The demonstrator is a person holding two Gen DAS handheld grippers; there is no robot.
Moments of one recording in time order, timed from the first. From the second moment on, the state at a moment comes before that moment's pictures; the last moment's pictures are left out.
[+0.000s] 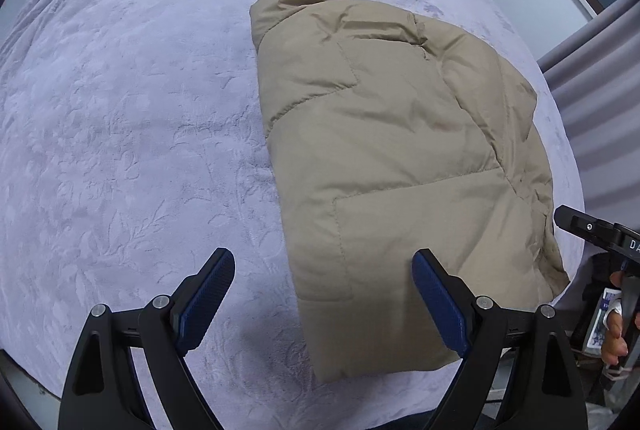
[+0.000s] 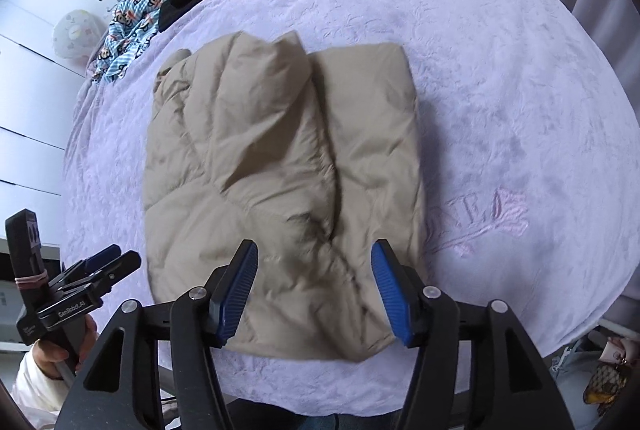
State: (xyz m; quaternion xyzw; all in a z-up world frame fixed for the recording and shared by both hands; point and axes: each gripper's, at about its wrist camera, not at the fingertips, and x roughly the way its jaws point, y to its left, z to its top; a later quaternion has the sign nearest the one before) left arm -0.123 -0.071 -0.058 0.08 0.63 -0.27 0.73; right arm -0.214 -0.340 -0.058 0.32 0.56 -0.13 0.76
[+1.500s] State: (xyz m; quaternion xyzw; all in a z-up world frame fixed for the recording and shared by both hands) left arm -0.025 -0.069 -0.152 -0.16 0.70 -0.34 0.60; right arm -0.170 -0.433 -0.168 0.48 0.56 0.04 0.67
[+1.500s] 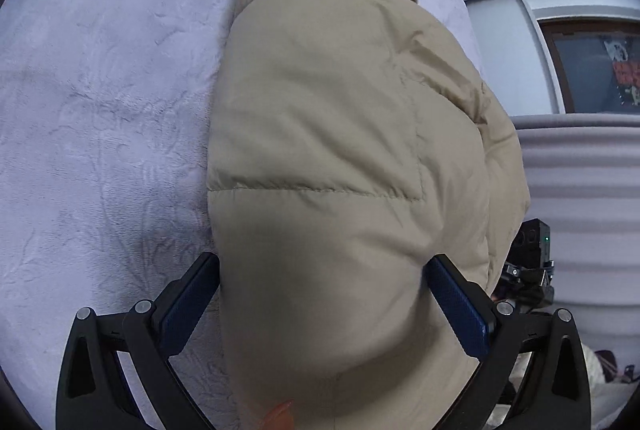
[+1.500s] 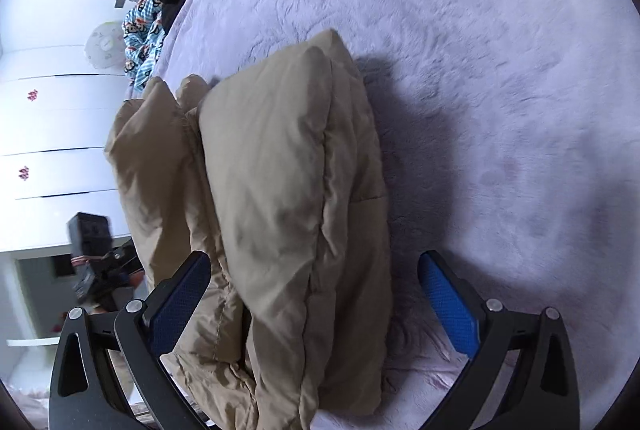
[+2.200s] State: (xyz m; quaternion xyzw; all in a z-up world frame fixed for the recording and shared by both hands) left arm -0.028 -0.097 -0.171 -0.16 0.70 -0.37 0.59; right arm -0.106 -0.407 -0.204 0.51 0.58 0.08 0.64
